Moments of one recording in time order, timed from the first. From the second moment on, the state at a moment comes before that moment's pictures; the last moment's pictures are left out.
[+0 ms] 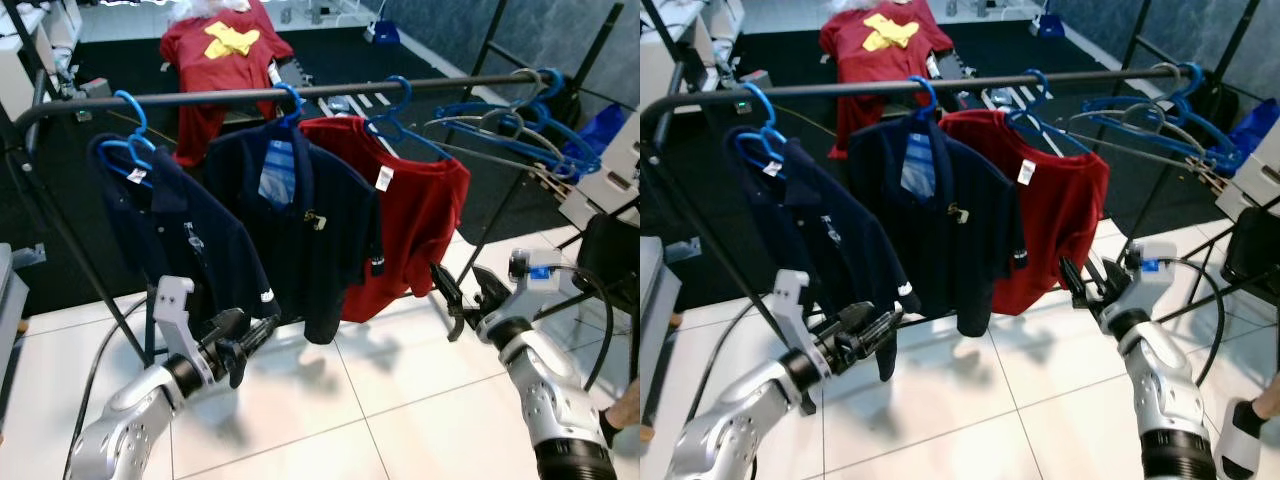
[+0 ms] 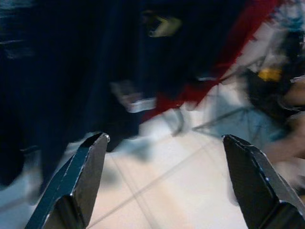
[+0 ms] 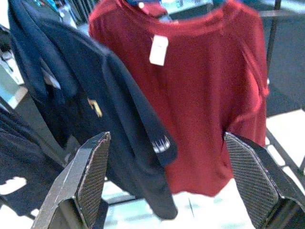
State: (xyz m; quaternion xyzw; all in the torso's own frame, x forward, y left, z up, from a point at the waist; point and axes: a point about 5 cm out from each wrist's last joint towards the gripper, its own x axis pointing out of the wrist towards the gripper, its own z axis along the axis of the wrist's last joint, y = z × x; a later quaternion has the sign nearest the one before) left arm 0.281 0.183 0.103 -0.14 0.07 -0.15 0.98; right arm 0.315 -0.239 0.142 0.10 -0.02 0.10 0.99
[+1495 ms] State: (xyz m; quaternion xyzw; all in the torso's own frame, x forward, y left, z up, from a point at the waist) left arm 0.273 0.225 0.053 -0.06 0.15 -0.02 0.99; right arm 0.321 -0.215 0.173 0.10 -0.07 0.13 0.98
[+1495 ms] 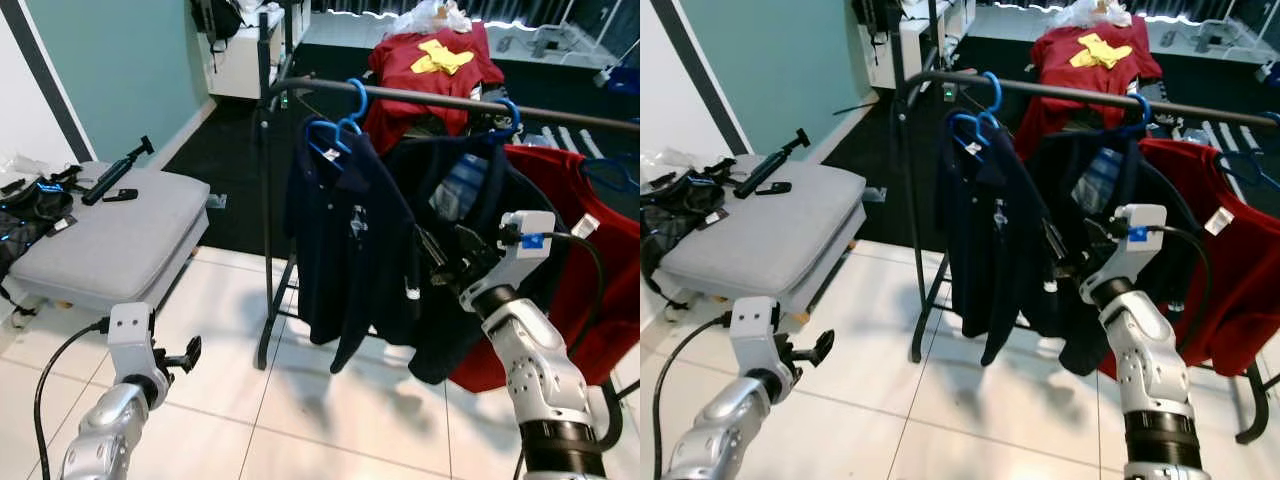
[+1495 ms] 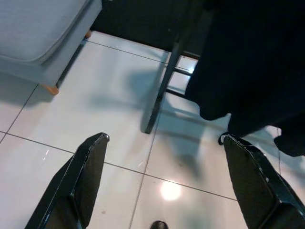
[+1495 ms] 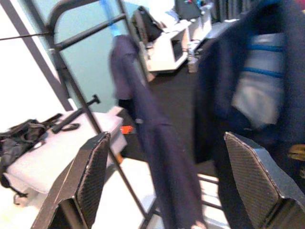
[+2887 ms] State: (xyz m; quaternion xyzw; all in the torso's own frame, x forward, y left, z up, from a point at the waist) left arm 0.281 0.224 0.059 -0.05 0.11 0.00 0.99; right arm 0.346 -0.205 0.212 0.11 -0.12 0.15 0.98
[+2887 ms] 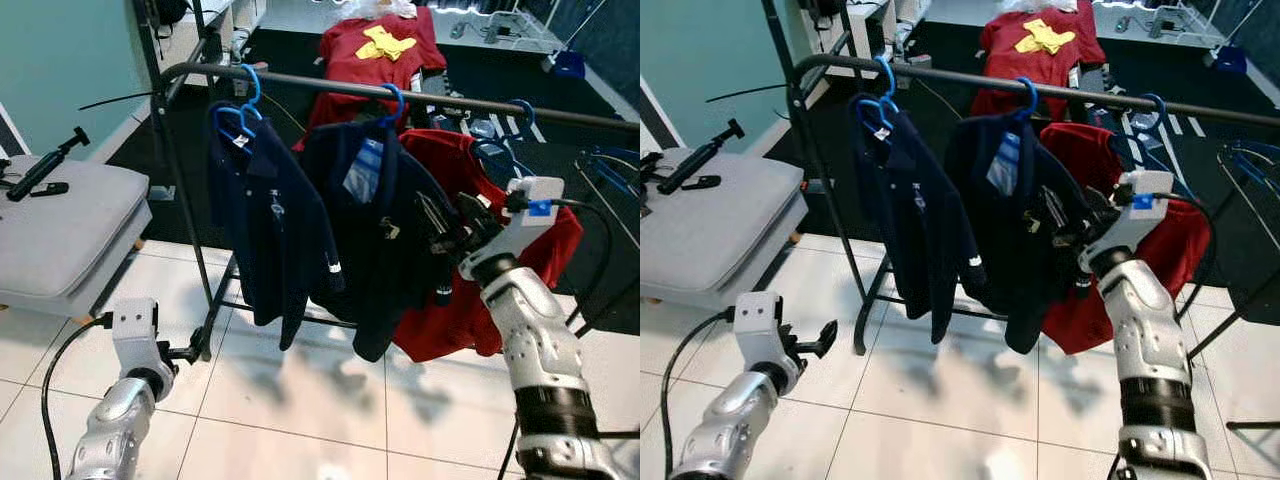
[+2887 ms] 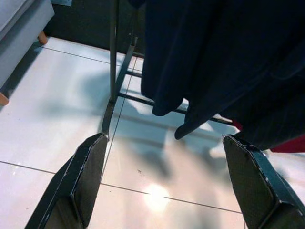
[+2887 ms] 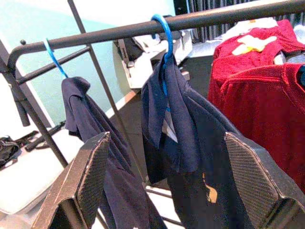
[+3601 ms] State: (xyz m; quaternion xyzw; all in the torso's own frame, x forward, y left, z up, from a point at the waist) left arm 0.268 0.235 0.051 -0.04 0.12 0.01 0.99; right arm 0.338 -0.201 0.226 0.09 -0.15 0.20 0.97
